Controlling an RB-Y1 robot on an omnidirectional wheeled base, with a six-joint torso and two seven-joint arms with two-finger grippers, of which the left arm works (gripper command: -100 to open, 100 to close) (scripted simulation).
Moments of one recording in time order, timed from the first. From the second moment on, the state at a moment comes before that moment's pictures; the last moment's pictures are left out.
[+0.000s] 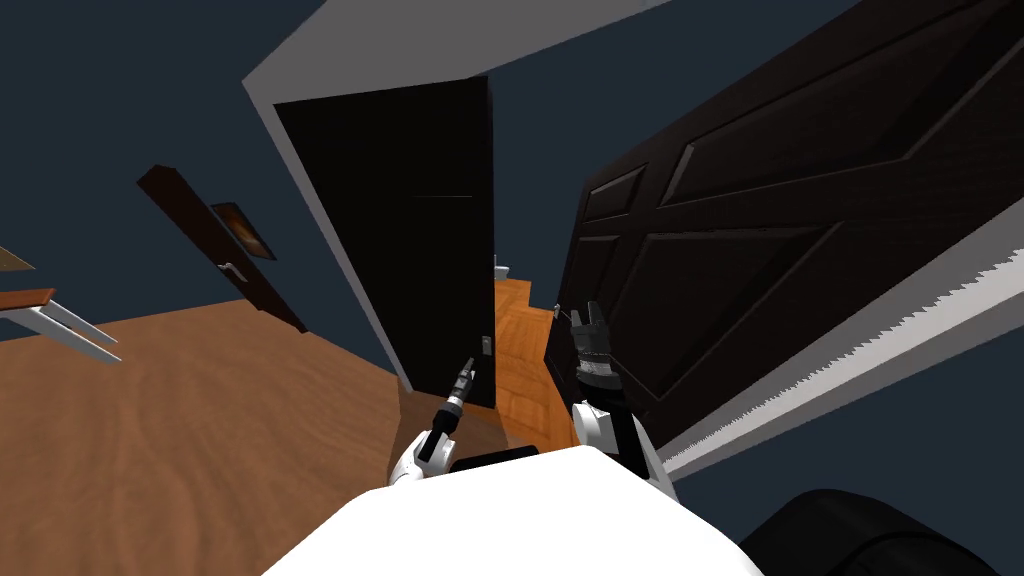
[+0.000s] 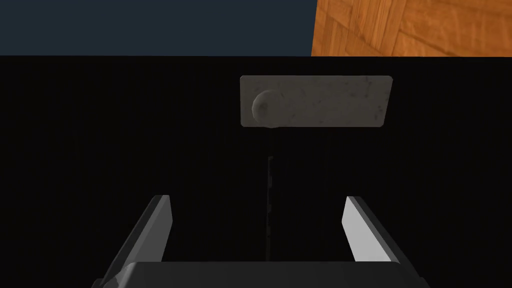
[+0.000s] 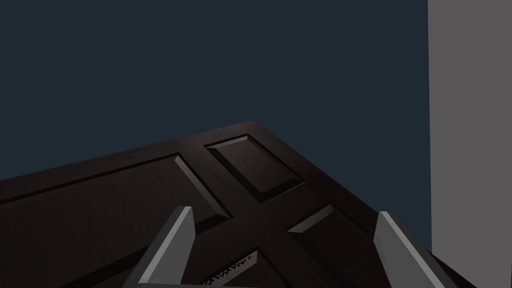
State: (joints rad) arm -0.13 0.04 -0.19 -0.68 -0.10 -0.78 0.12
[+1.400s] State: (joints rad) arm -0.13 0.04 -0.17 -0.67 -0.09 -0.79 0.10
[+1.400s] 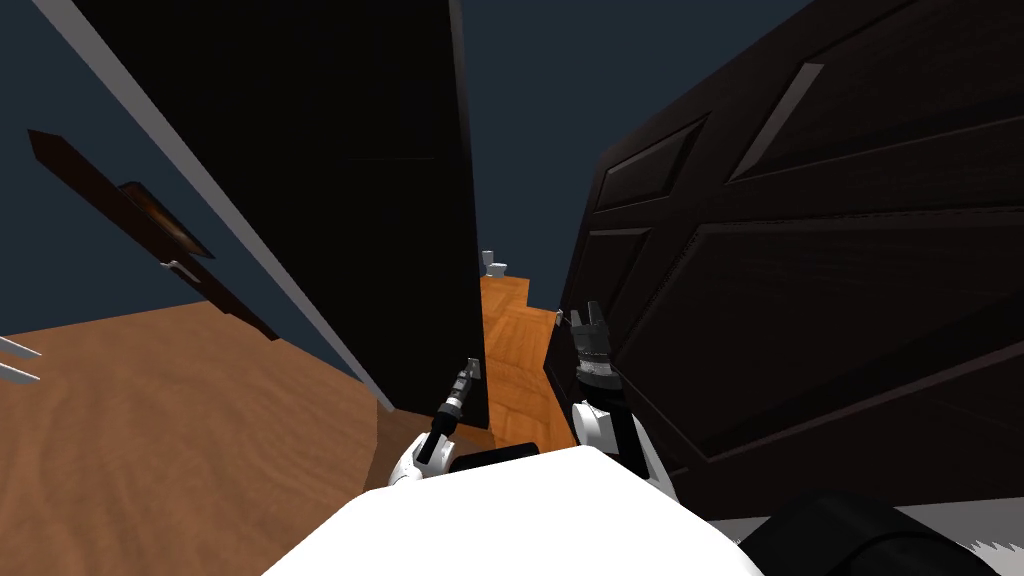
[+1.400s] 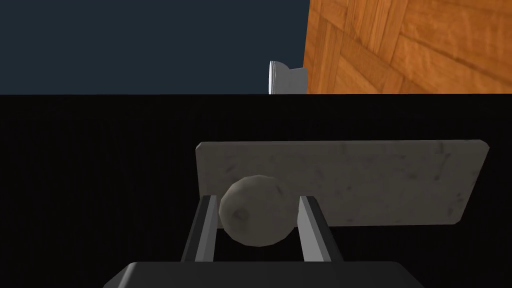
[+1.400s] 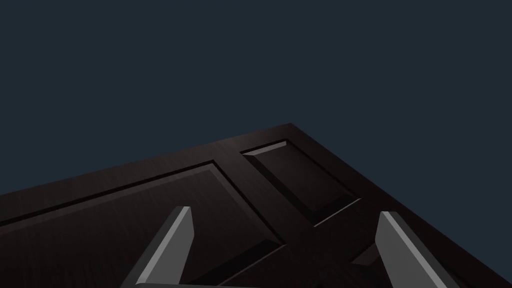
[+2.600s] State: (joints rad) arm -0.14 0.05 -0.12 -0.65 -0.04 -0.80 0.05
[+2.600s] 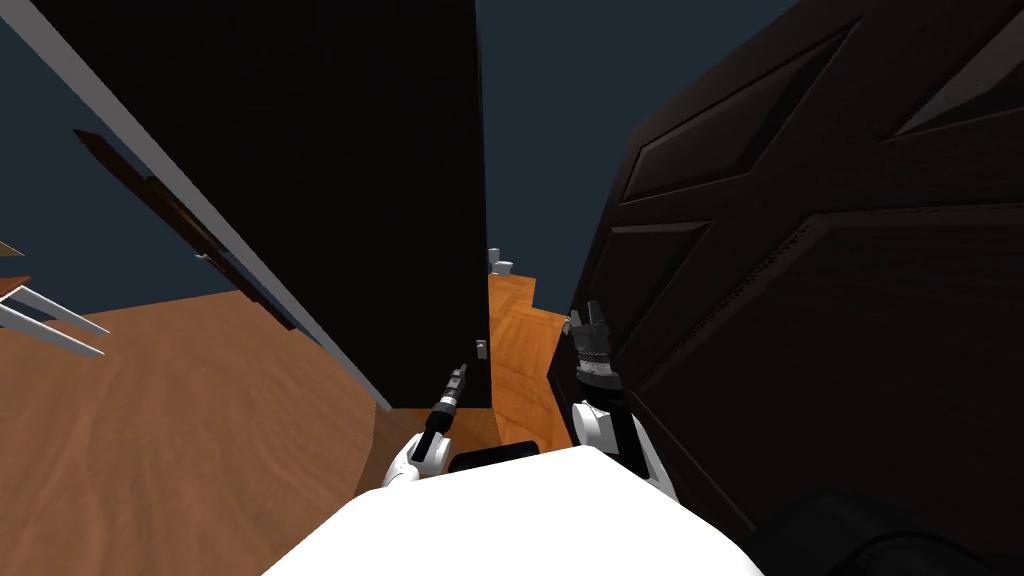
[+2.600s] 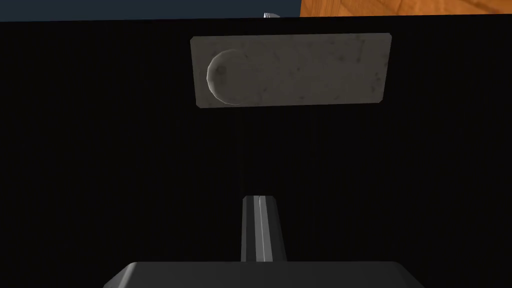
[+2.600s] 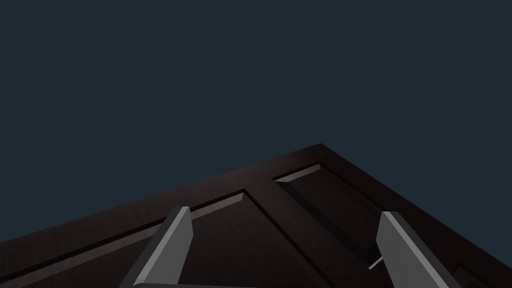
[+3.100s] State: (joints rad) arm -0.16 0.03 -0.11 -0.63 -0.03 -0.80 0.05
